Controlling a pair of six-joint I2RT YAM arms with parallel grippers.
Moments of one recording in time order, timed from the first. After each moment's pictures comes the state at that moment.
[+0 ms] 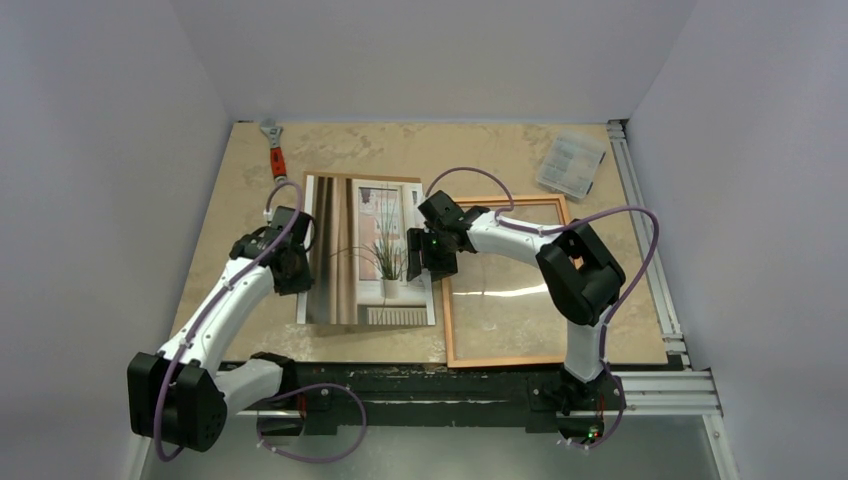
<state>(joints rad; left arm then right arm) -0.23 1.11 0.83 -0.95 -0.22 -0.49 0.75 1.91 1.28 -0.48 -0.23 0.66</state>
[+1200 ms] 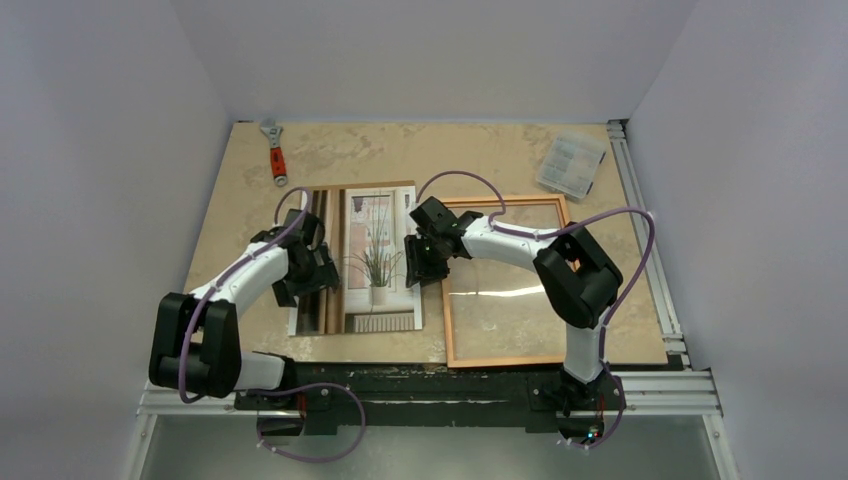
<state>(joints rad) -0.18 1.35 0.75 -0.75 -0.13 -0.59 0.79 1.91 1.27 -0.48 -0.21 0.64</state>
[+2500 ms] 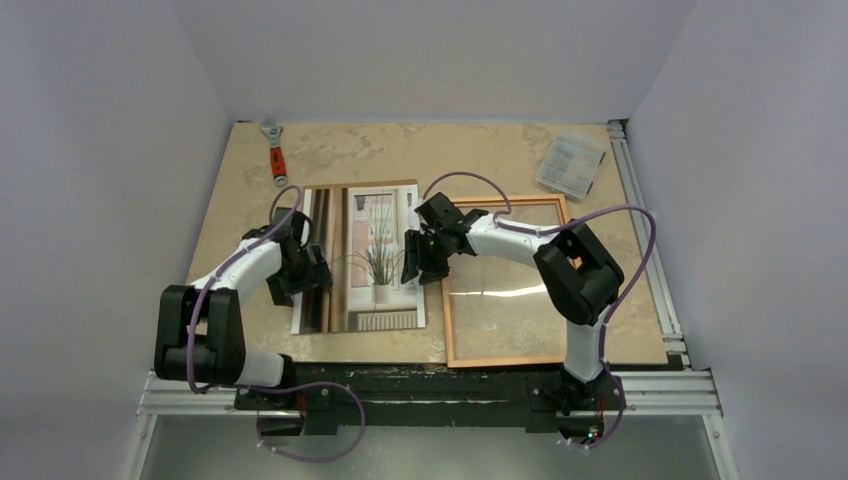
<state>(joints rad) -0.08 1.41 0.75 -0.73 -0.02 -0.50 0.76 1.92 1.26 -0.41 -0.32 0.71</state>
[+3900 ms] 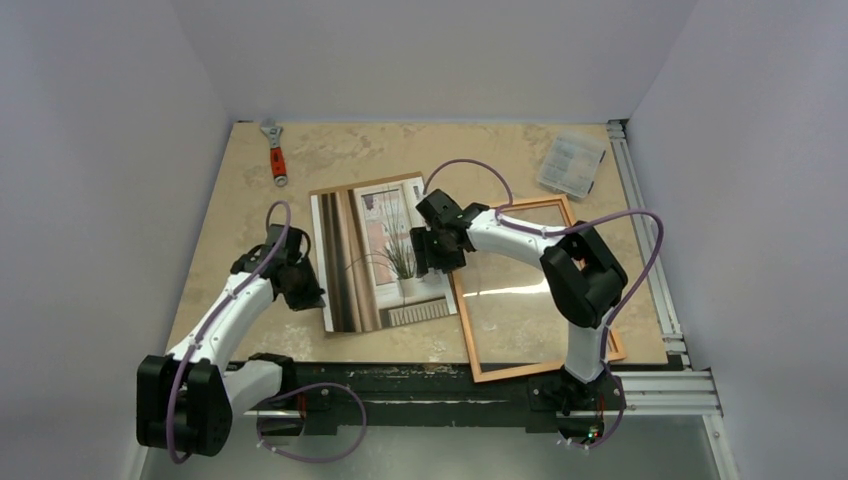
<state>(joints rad) -0.13 1.10 0.64 -0.76 0.09 -0.57 0.76 1.90 1.31 -0.57 -0.05 0.54</state>
